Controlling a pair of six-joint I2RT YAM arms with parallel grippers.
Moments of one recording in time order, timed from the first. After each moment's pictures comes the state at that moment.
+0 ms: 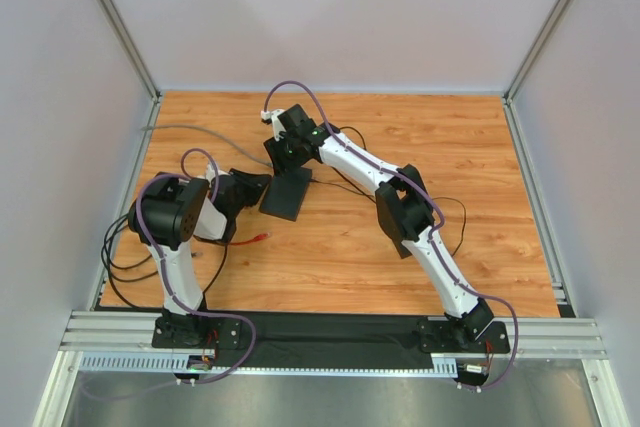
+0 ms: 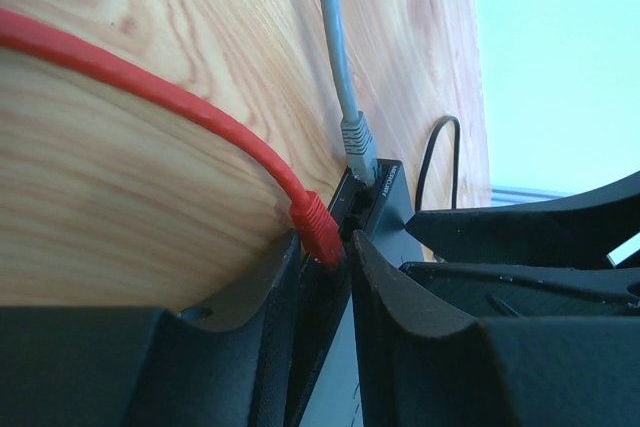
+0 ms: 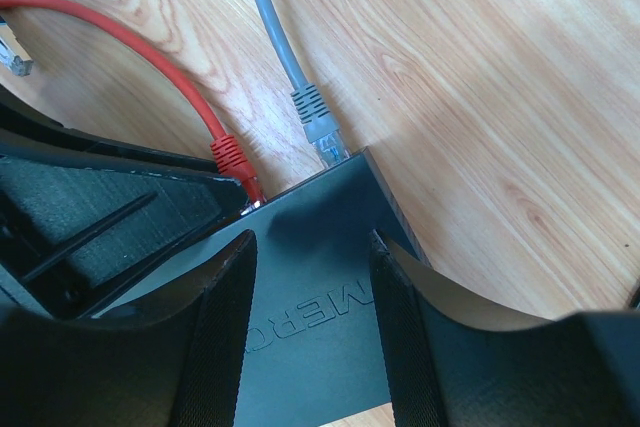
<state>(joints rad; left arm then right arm) -0.20 1.94 0.50 1.10 0.05 -1.24 0.72 2.53 2.30 -0.64 -0.17 0.09</state>
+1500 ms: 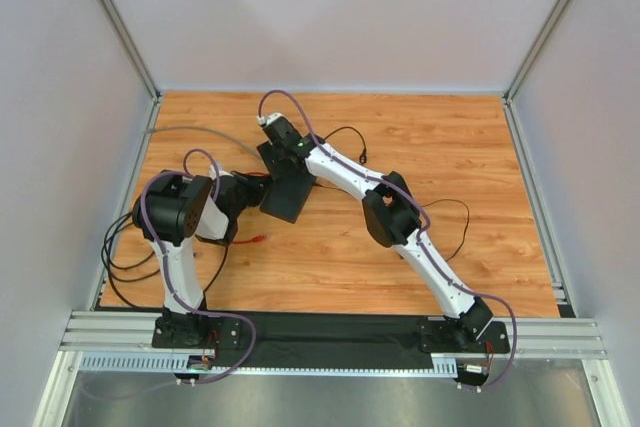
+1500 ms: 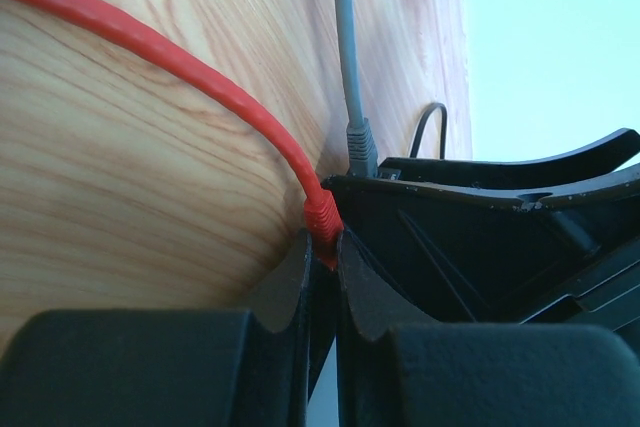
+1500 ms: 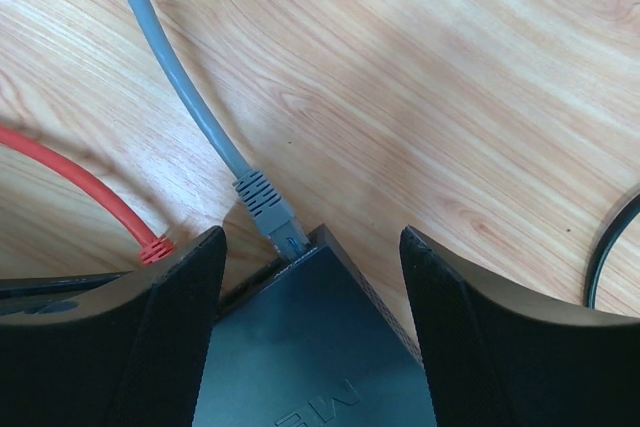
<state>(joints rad) -0.20 1.99 0.51 1.14 0.09 -1.28 0.78 2.64 2.41 -0.63 0.18 0.16</state>
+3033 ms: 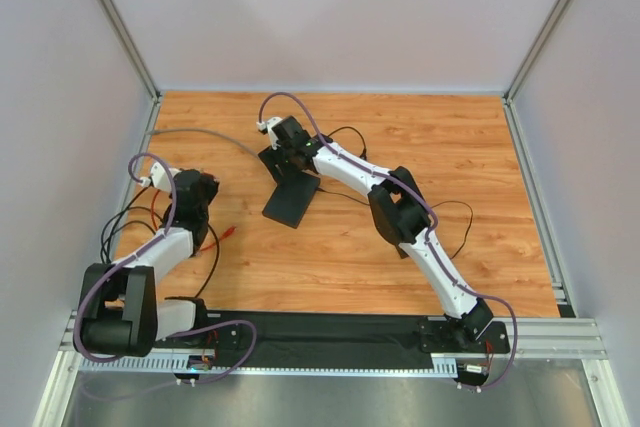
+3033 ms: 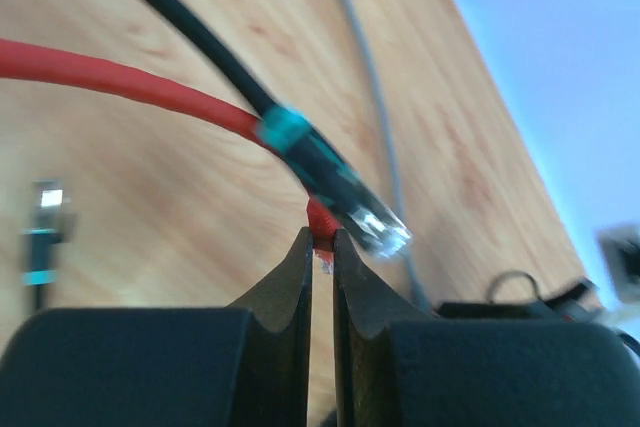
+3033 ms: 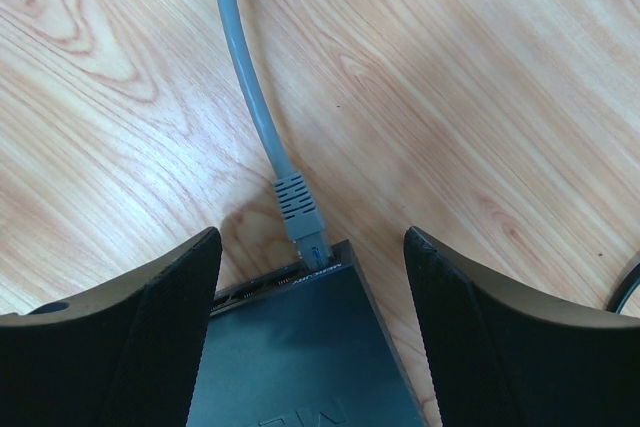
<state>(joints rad) -0.09 1.24 0.44 0.43 -0.34 -0.95 0.75 2.55 2.22 -0.53 -0.01 0.03</state>
